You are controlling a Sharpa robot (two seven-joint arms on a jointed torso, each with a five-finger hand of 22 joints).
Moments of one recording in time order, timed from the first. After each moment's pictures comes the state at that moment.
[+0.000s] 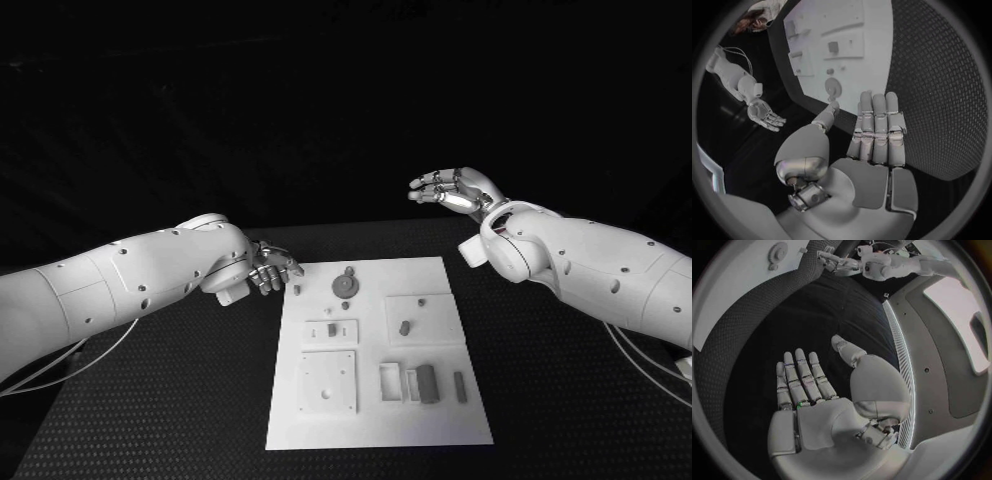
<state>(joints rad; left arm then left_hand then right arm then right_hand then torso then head) 1.34 -0.61 -0.16 1.11 -0.87 0.01 -0.51 0.76 -0.04 0.43 -0.24 0.05 0.93 0.12 0.32 0.62 1.25 0.01 0.44 0.62 1.08 -0.01 0.67 0.89 0.02 1.04 -0.11 0.22 1.05 1.23 -0.63 0.02 1.07 -0.58 -0.27 0.29 1.02 -0.09 0.59 -0.18 0.06 0.67 0.18 0.25 0.48 0.81 0.23 0.26 0.12 0.59 0.26 0.40 0.32 0.05 0.26 0.21 0.30 1.21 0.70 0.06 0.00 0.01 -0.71</state>
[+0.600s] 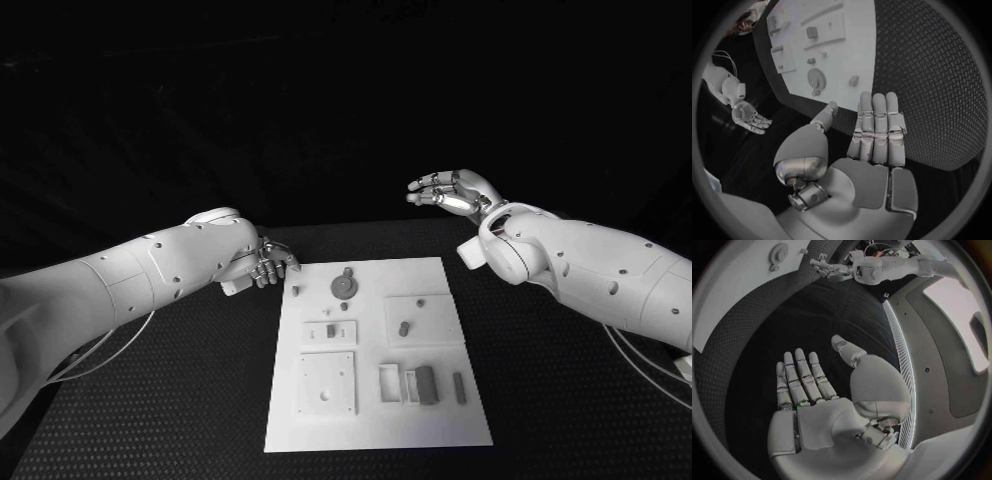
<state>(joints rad) 1.32 -0.47 -0.17 0.89 -0.94 0.09 -0.51 0.74 -0.06 0.43 -0.22 0.05 0.94 0.12 0.32 0.62 1.24 0.01 0.44 0.62 1.07 -0.01 0.67 0.87 0.02 1.04 -0.11 0.21 1.05 1.23 -0.63 0.02 1.07 -0.59 -0.26 0.29 1.02 -0.09 0.59 -0.18 0.06 0.67 0.18 0.25 0.48 0.82 0.23 0.26 0.12 0.59 0.26 0.40 0.32 0.05 0.26 0.21 0.30 1.21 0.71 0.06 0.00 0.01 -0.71</state>
